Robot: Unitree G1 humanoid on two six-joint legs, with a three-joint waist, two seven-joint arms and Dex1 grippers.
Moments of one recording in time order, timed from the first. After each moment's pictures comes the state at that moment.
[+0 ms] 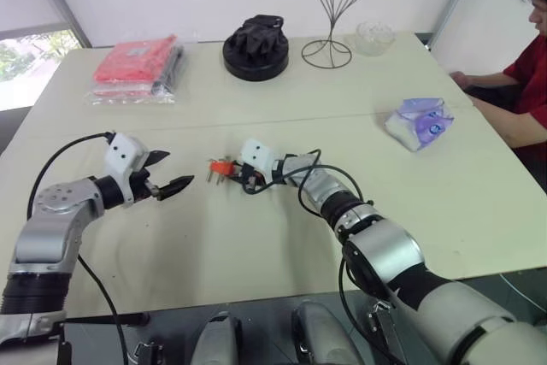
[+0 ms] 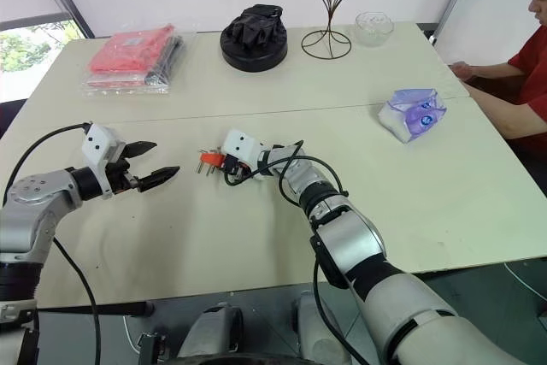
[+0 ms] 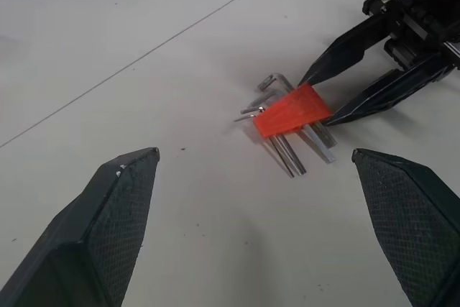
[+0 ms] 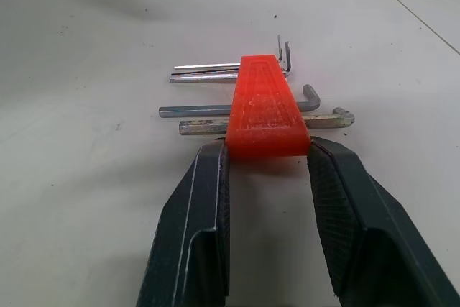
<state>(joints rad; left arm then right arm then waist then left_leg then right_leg) -0.27 0.75 0.17 0.02 -0.38 0.38 -0.87 -1.07 0.03 0.24 1.25 -0.19 -0.27 0.76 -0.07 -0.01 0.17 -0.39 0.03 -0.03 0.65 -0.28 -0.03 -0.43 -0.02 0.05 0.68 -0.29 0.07</state>
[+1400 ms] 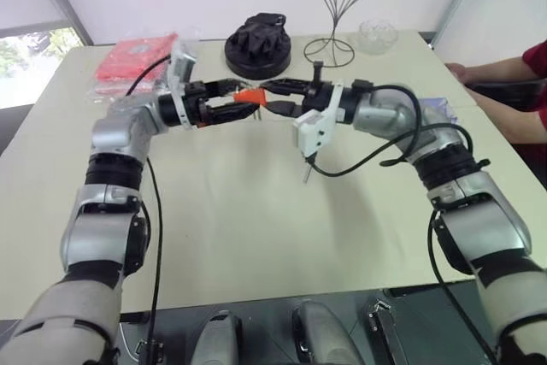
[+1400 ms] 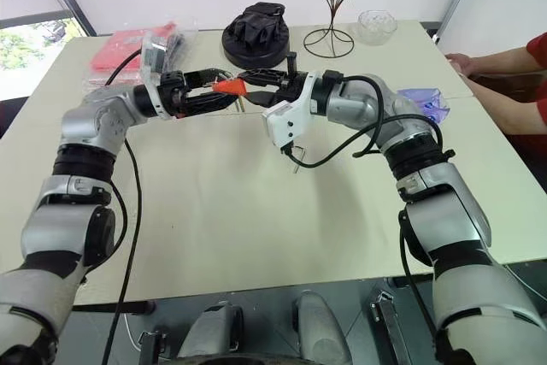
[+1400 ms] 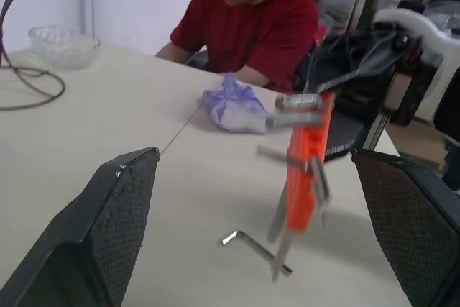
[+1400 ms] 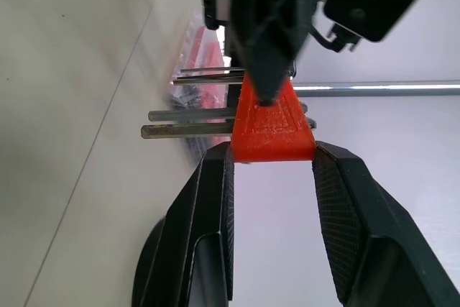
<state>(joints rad) -1.07 0.49 0.04 0.72 -0.45 0.38 -1.33 -1.11 -0.55 0.38 0.61 -0.53 -0.89 0.45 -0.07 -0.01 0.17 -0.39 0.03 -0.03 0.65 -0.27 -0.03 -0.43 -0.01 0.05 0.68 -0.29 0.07</state>
